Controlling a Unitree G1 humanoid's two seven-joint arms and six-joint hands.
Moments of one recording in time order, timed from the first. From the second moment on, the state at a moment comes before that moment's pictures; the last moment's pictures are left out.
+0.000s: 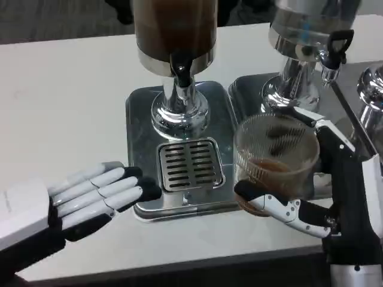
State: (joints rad) left arm 0.20 0.91 0.18 0.24 -0.08 -1.33 -0.62; right arm 0.22 -0.04 0.11 0.04 -0.44 -0.71 -0.37
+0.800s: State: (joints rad) left arm 0.20 0.92 0.17 0.24 -0.09 -1.32 -0.62; right arm 0.22 -0.03 0.10 0.04 -0.43 -0.70 -0.36
